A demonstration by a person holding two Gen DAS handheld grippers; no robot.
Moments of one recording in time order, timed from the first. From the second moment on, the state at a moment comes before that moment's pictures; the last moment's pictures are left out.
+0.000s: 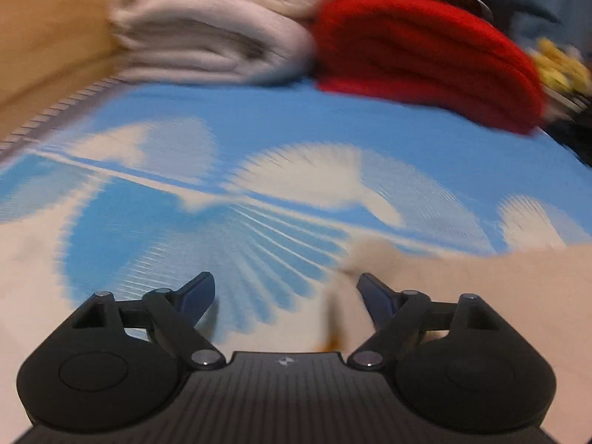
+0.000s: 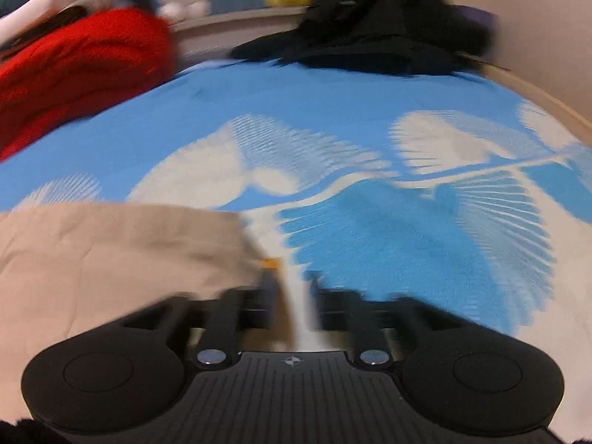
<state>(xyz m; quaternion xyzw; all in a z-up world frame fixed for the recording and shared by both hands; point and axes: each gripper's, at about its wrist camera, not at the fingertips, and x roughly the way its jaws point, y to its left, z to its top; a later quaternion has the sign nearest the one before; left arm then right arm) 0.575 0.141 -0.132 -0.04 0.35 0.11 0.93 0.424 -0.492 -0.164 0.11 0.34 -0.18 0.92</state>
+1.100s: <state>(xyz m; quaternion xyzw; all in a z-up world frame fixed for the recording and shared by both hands) 0.332 0.158 -0.100 -0.11 0.46 0.13 0.87 0.171 -0.471 -0.108 0.12 0.40 -0.12 0.90</state>
